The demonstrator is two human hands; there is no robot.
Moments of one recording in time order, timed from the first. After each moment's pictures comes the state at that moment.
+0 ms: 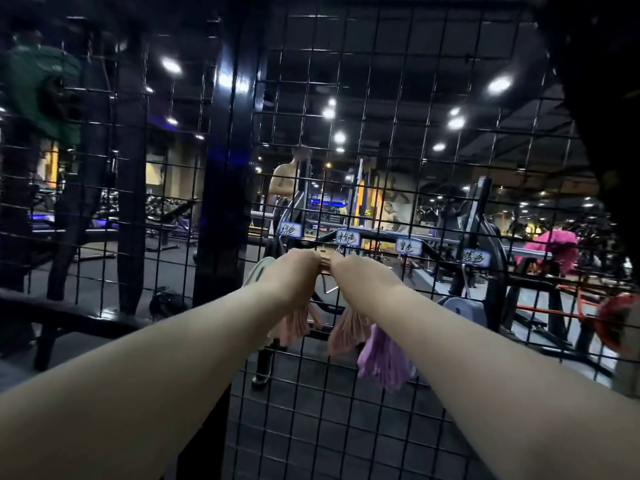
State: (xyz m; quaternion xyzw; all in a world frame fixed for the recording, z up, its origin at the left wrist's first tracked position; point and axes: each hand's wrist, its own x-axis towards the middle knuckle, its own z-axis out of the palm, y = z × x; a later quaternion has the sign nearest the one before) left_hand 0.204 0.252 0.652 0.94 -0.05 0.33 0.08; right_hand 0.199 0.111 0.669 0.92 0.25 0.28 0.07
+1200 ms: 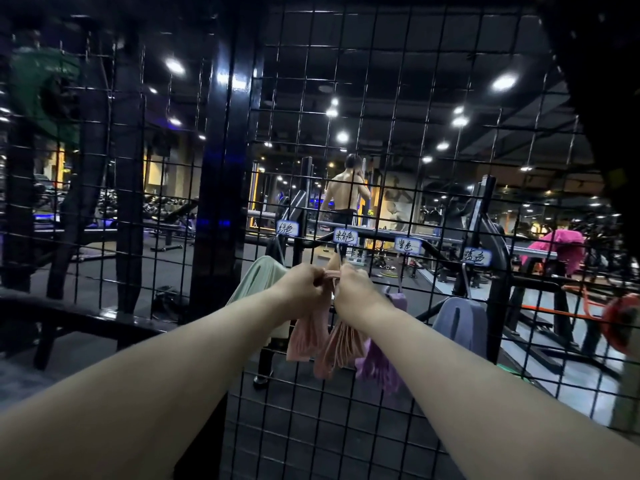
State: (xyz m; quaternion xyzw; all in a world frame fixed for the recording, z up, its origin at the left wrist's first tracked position) left_hand 0.224 0.245 0.625 0.89 -0.13 0.21 0.38; right_hand 0.220 0.117 0.639 0.95 0.15 0.16 -0.21
